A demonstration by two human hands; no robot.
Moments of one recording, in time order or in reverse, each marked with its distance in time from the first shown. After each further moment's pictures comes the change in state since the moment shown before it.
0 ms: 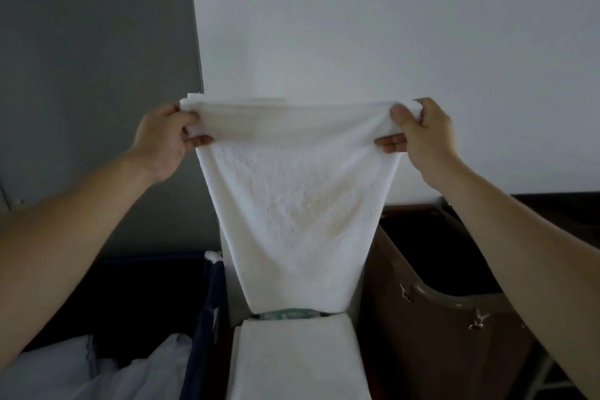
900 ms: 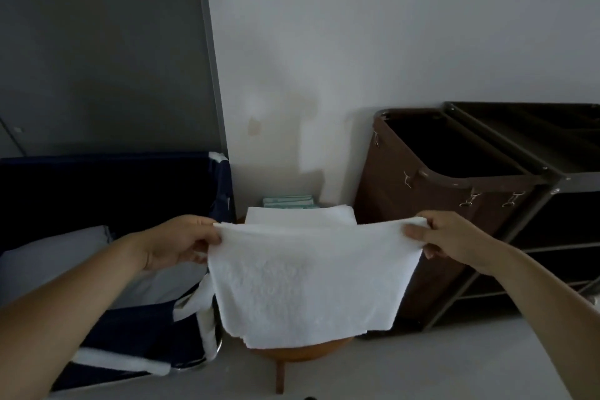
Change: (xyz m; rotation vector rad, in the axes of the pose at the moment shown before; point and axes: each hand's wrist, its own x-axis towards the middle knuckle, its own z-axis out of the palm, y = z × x) left_hand -0.228 -0.177 -0.135 0.401 -0.572 -0.888; right_hand -0.270 0.118 -0.051 -0.504 -0.675 0.608
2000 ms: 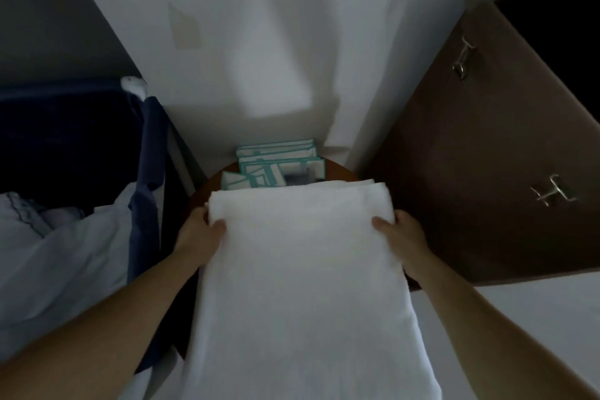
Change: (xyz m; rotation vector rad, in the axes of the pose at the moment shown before) left_hand 0.370 -0.123 0.025 0.318 0.450 -0.292; right_hand 0.334 0.163 0.146 0.295 0.216 0.582
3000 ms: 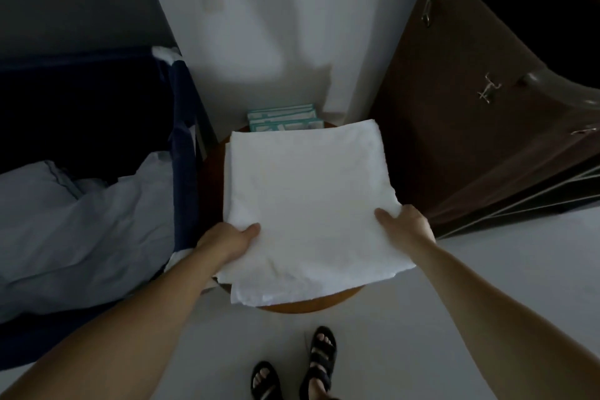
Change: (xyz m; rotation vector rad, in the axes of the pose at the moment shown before) left_hand -0.147 -0.071 0.001 0.188 -0.242 -0.157; right_hand -0.138 0.079 -0.007 -0.429 0.101 0.064
